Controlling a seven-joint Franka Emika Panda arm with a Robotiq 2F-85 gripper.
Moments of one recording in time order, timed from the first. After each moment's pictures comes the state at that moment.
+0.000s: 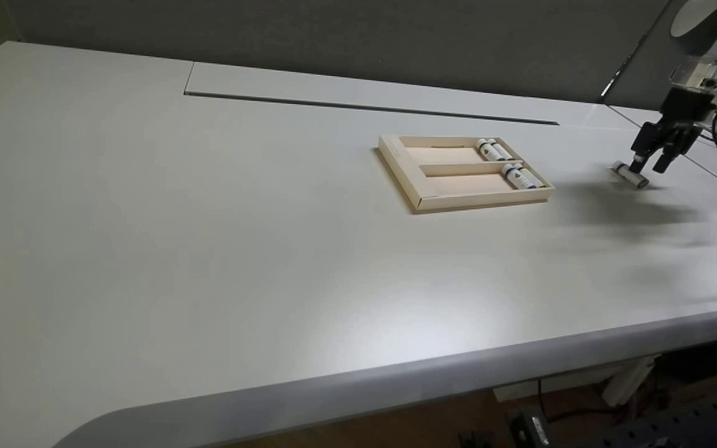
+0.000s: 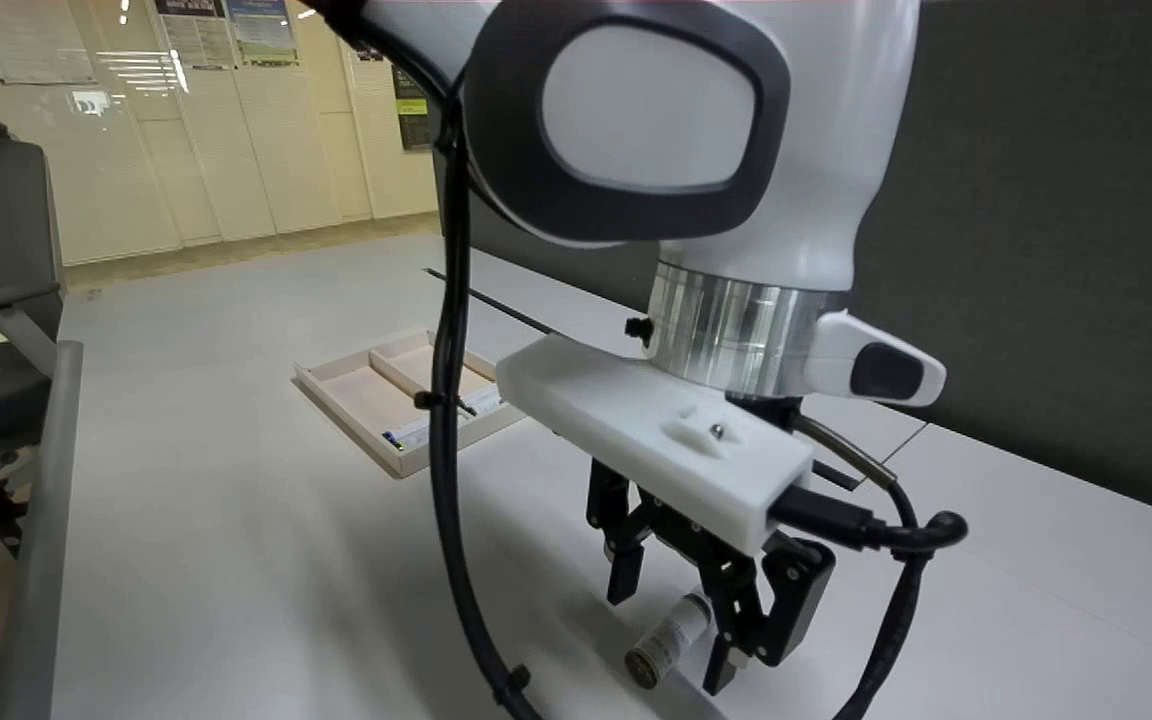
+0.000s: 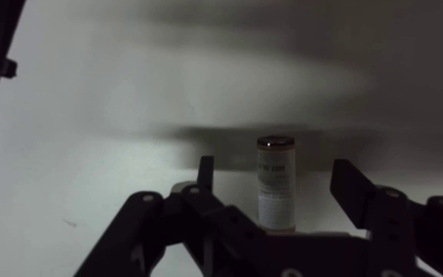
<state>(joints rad) -0.46 0.92 -0.12 -1.45 -0.02 2.21 -0.56</state>
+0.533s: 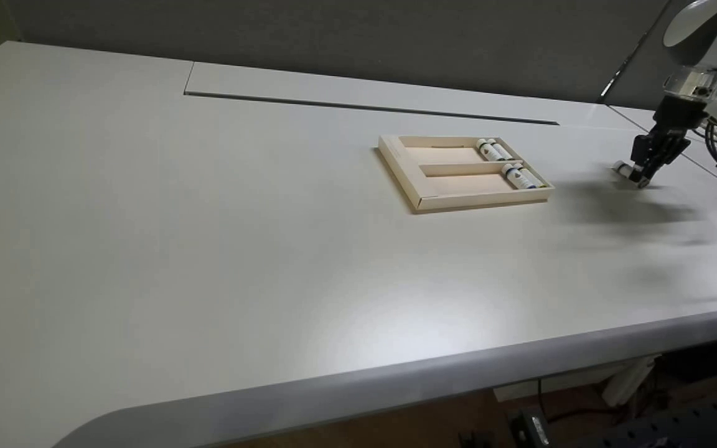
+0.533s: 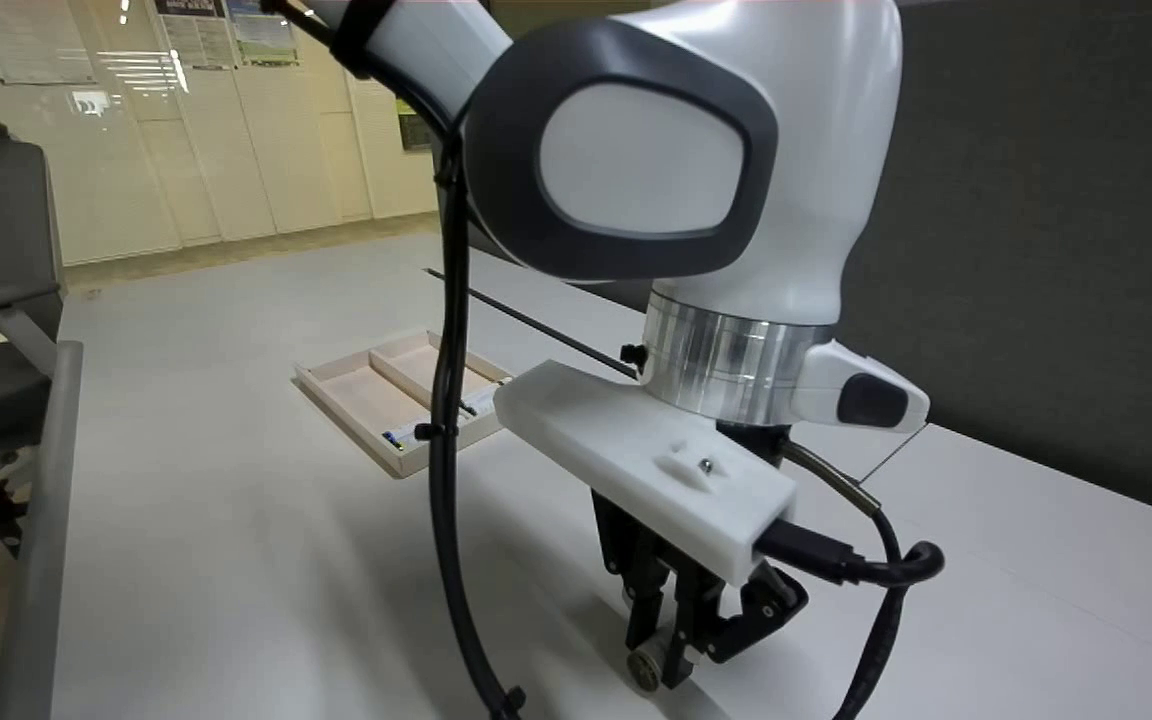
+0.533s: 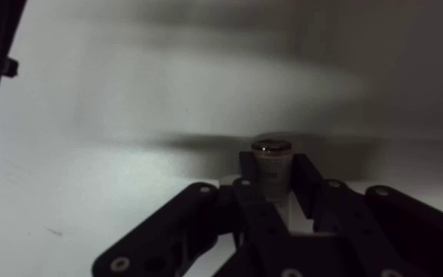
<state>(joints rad) -0.46 0.94 -0.12 -1.44 -0.02 2.22 -0.56</state>
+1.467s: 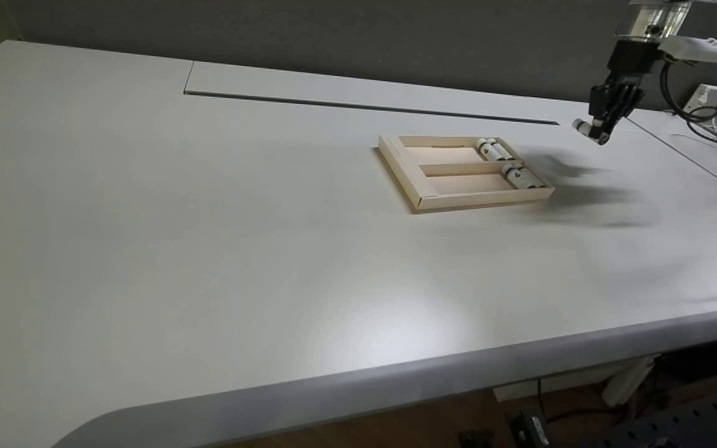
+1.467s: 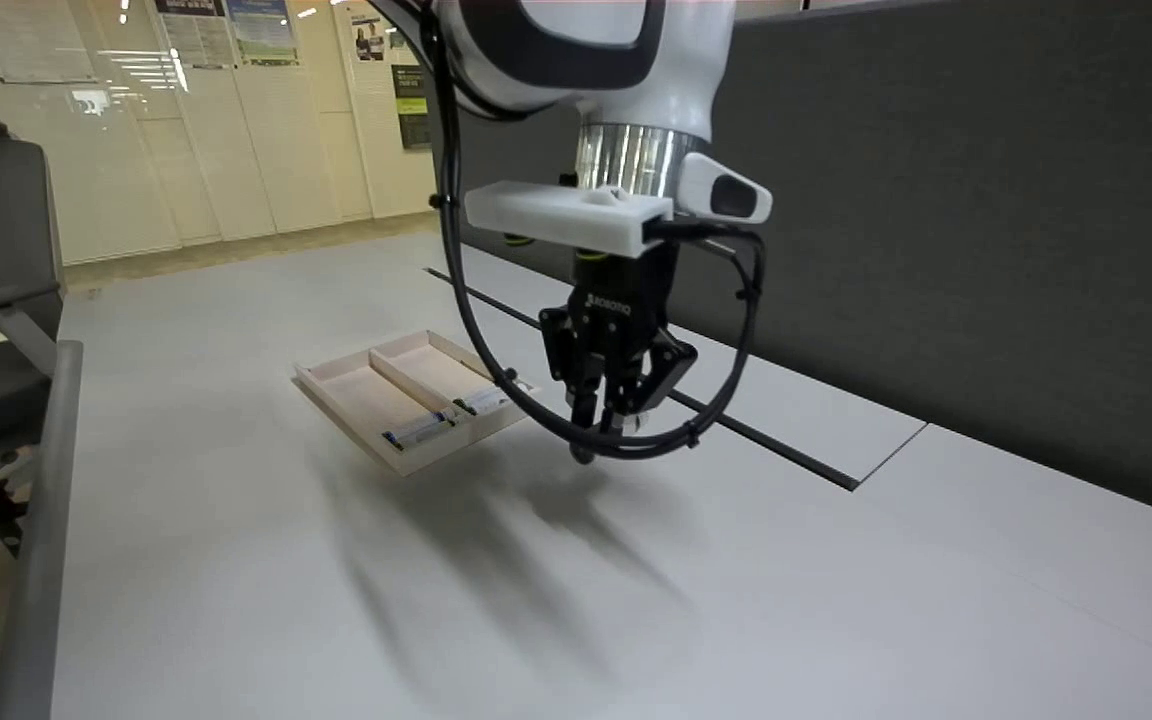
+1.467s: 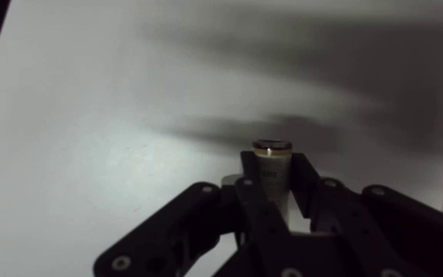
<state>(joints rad) -0.27 0.82 -0.09 -1.45 -0.06 2.07 -0.44</state>
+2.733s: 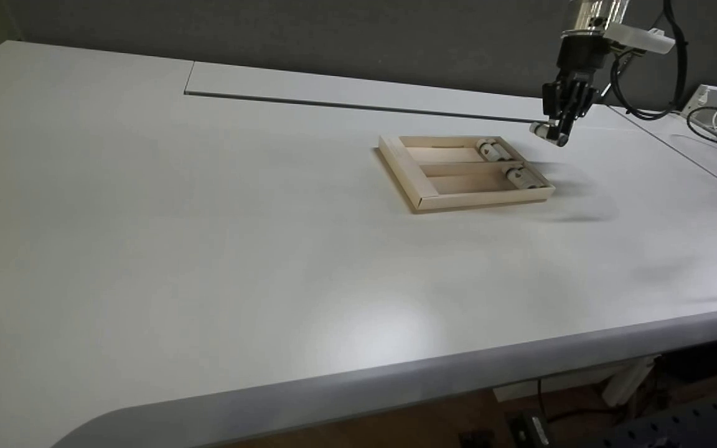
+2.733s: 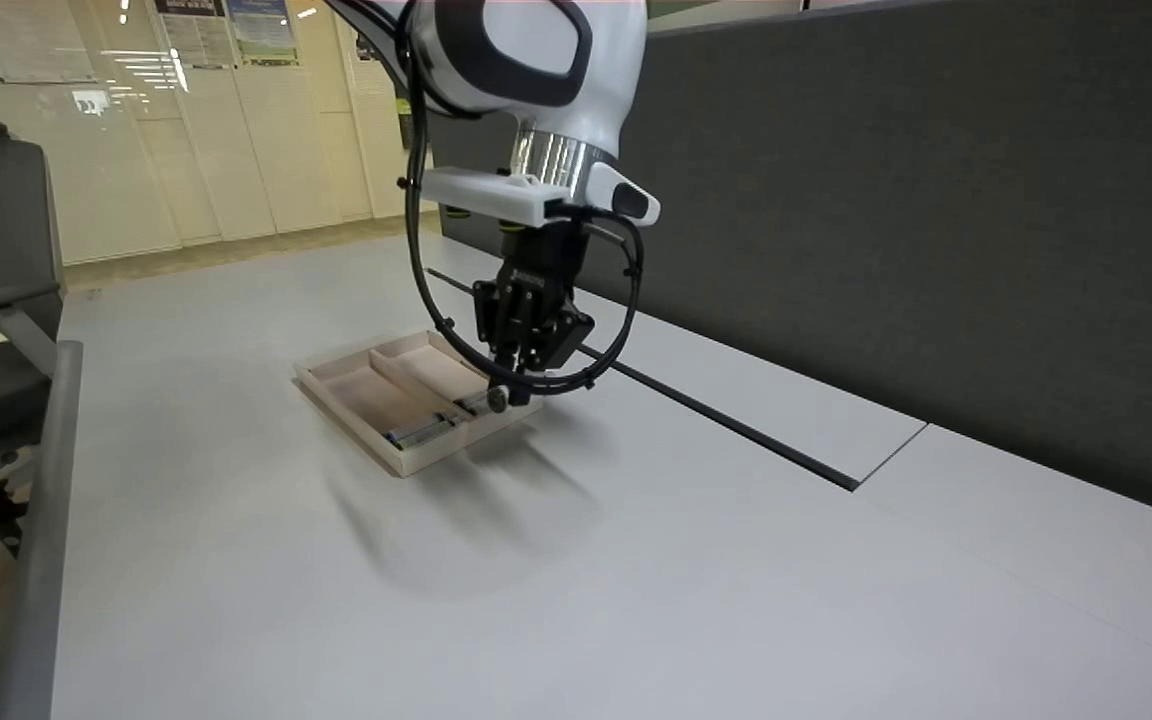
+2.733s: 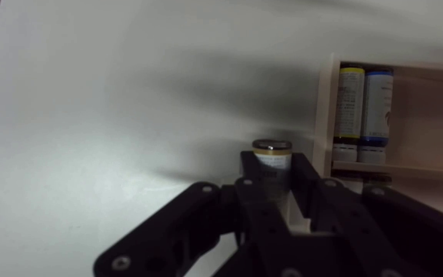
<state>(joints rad) -0.16 0.83 -0.04 -1.44 -0.05 1.93 -0.34</state>
